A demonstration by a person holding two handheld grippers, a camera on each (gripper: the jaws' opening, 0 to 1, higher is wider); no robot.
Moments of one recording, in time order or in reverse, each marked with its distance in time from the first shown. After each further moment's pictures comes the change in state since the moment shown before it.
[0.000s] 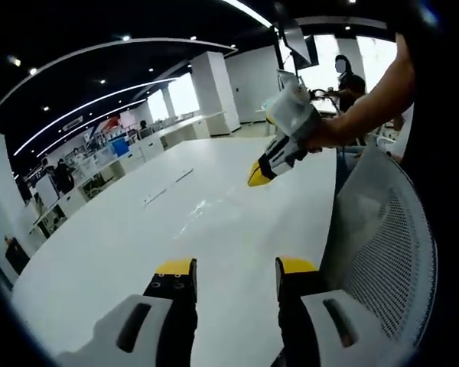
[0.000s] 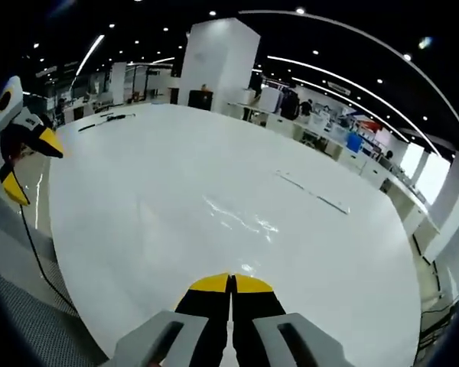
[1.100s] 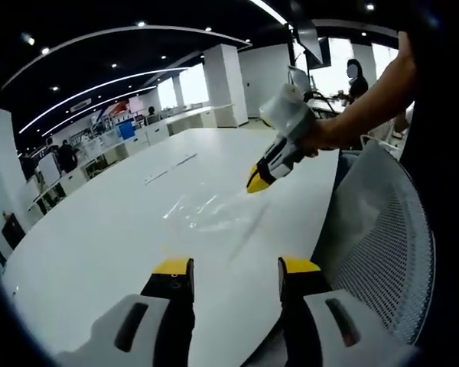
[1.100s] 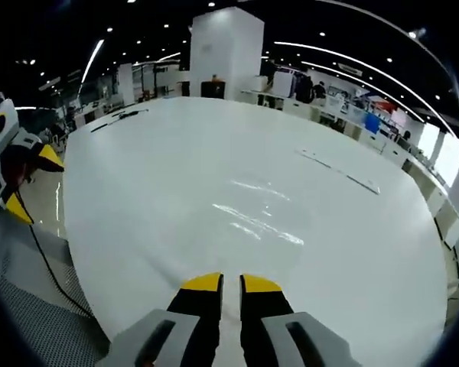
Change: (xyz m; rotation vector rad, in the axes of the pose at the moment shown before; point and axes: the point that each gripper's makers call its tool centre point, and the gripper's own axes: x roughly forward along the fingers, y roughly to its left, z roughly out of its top) left arm -0.005 -0.010 -0.030 -0.088 0.033 0.018; right arm 0.016 0.038 -0.013 0.159 0.023 0.174
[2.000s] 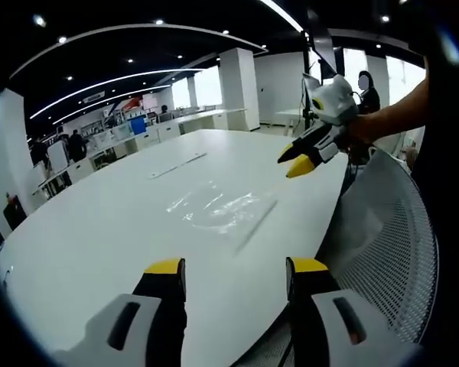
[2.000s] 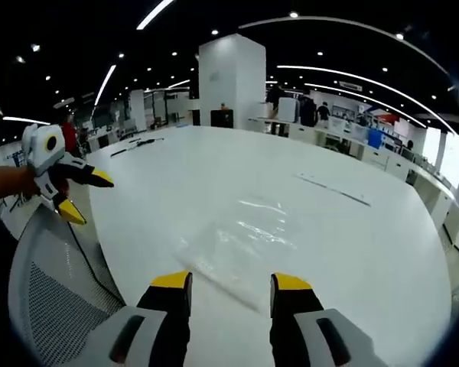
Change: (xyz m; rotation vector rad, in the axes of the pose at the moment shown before) left arm -0.003 0.002 -0.009 -0.072 -0.027 0.041; right arm -0.077 -0.004 -0.014 -0.085 -0.138 0.019
